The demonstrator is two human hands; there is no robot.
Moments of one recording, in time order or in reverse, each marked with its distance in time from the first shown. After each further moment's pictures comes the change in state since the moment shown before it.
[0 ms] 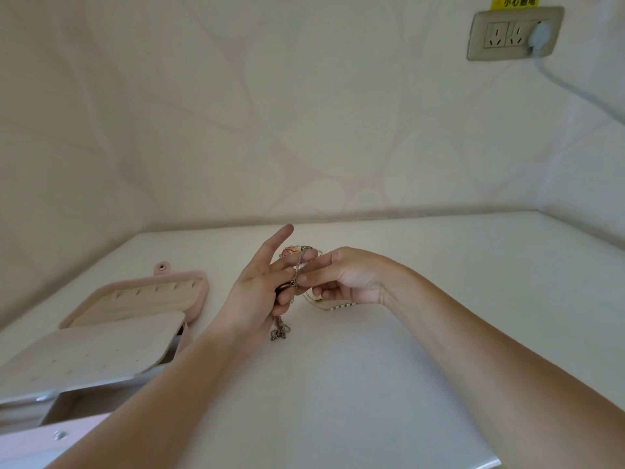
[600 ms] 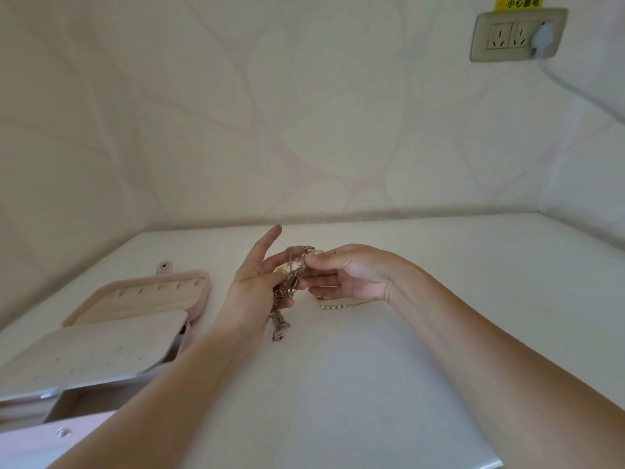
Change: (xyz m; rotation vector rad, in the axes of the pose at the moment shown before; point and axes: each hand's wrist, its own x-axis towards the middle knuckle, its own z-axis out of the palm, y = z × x) left_hand 0.004 -0.004 -0.006 0.059 0.114 0.050; right_hand 0.003 0.000 -0.007 0.251 -0.008 0.026
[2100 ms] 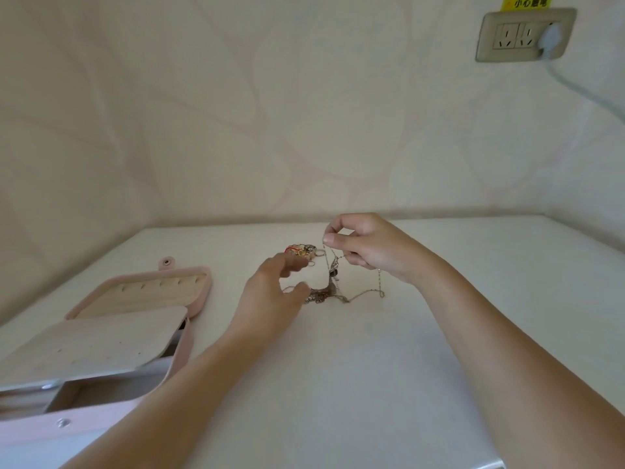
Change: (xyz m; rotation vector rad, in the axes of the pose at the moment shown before) left_hand -0.007 -0.010 0.011 0.744 0.107 0.172; right_hand -0.028 -0.023 -0.010 -0.709 0.290 -0.349
